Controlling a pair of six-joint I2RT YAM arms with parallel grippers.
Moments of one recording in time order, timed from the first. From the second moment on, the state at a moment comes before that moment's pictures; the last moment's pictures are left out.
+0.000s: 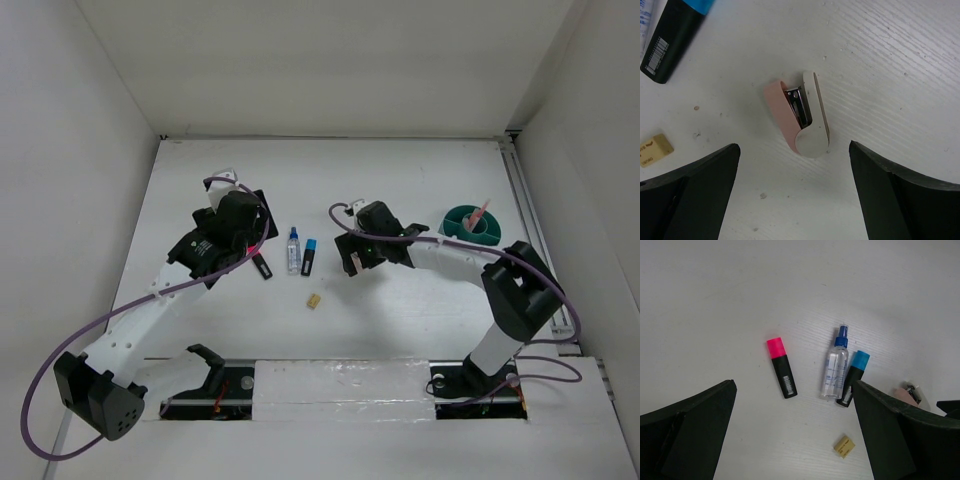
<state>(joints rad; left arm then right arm) -0.56 1.06 1.04 -0.71 -0.53 -0.65 0.69 1.66 1.02 -0.28 0.01 0.19</state>
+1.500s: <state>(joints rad) -0.59 1.15 1.06 -0.66 -0.32 -0.71 0.67 1.40 1.06 -0.35 0.15 0.20</state>
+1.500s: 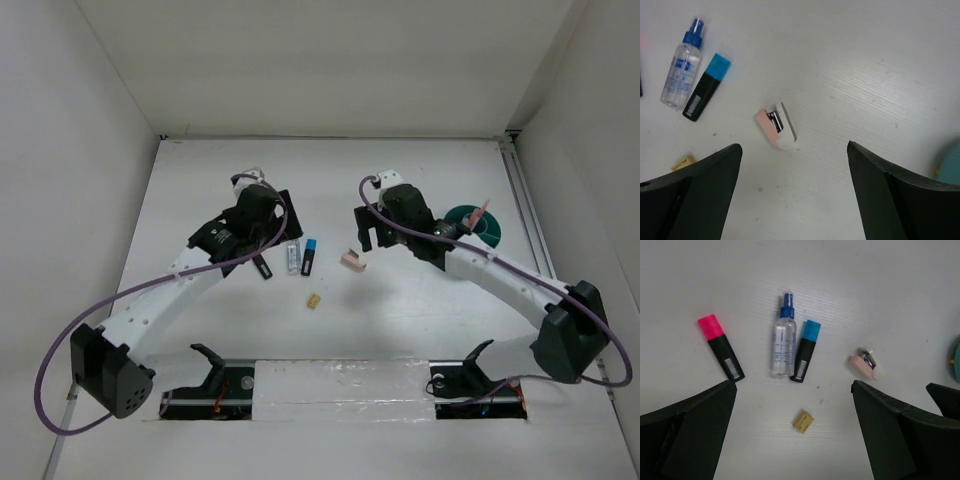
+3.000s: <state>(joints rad) -0.82 2.04 1.58 -0.78 -0.16 -1.29 0.83 0.77 0.95 -0.50 0.27 0.37</state>
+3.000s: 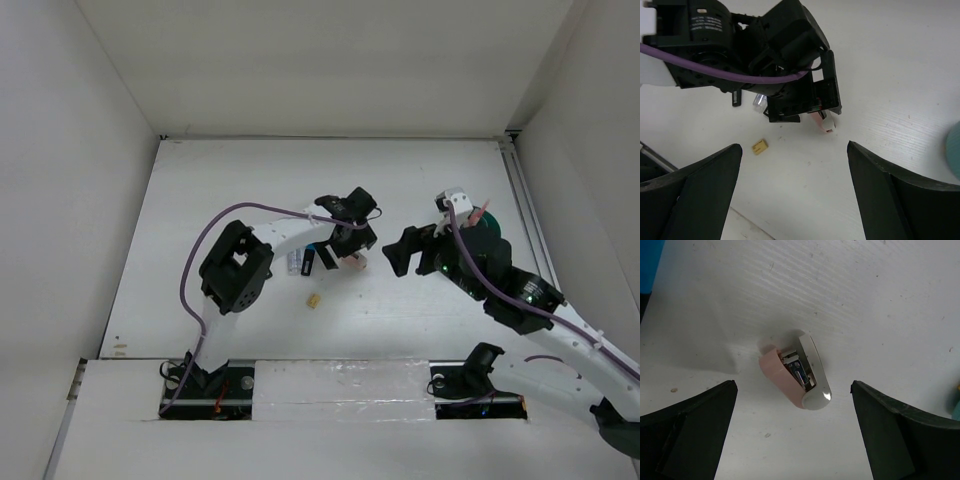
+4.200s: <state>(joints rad) -0.79 2.05 1.48 -0.59 -0.04 -1.25 0.85 0.67 0.90 -0.44 0.17 0.36</state>
